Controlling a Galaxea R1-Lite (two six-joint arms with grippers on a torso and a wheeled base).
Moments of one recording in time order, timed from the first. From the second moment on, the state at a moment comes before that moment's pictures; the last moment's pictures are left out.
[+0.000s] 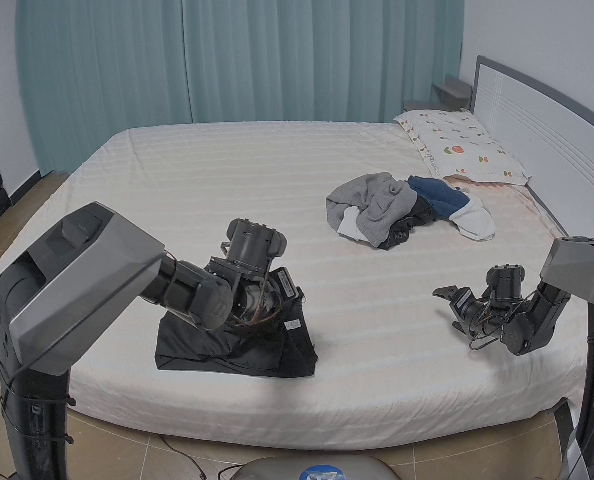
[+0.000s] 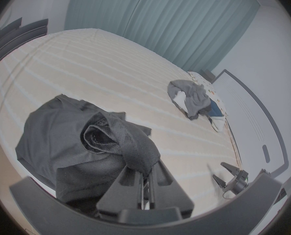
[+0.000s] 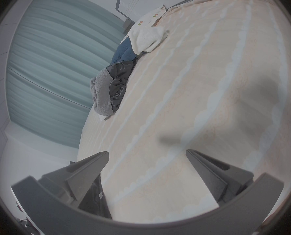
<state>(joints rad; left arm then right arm) -0.54 2.30 -1.37 -0.24 0.18 -0.77 0.06 2.39 -0.83 -1.01 0.17 0.94</state>
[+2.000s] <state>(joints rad) -0.11 2.22 -0.83 -0.75 -0.15 -1.13 0.30 2.30 -0.75 -1.03 0.17 0.93</state>
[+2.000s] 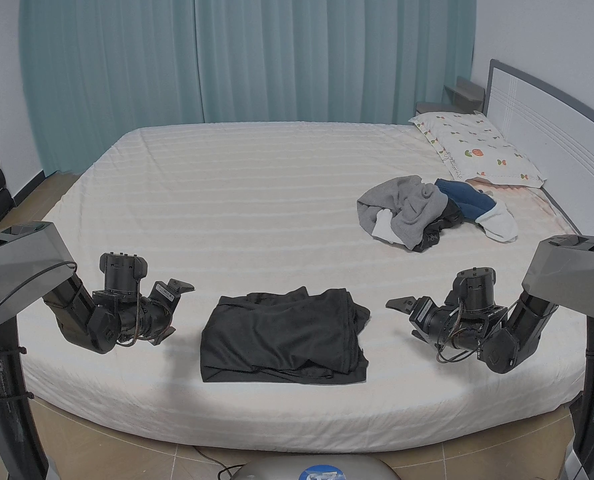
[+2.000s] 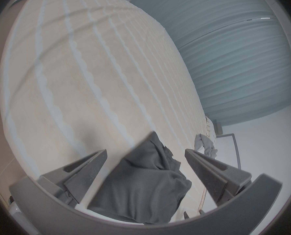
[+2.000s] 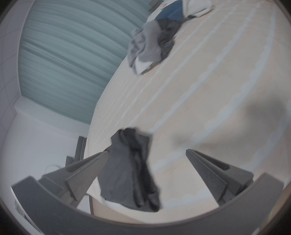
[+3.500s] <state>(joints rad) -0.09 2.25 -0.80 -0.83 -0.14 -1.12 0.33 2.28 -0.54 -1.09 0.19 0.64</state>
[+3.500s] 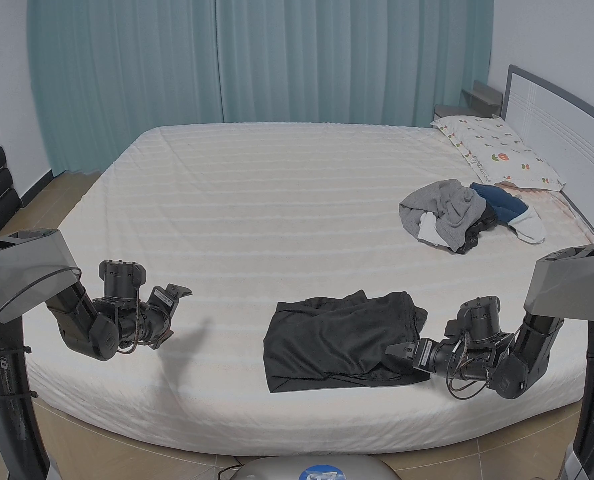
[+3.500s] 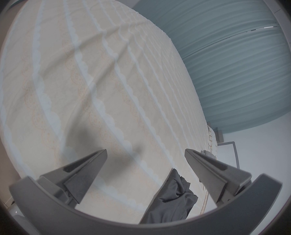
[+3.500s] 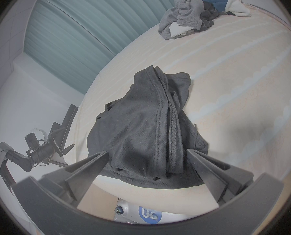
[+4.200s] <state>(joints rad) -0.09 2.26 -0.80 -0.83 -0.13 -1.12 0.31 2.28 -0.54 -1.00 0.18 0.62</state>
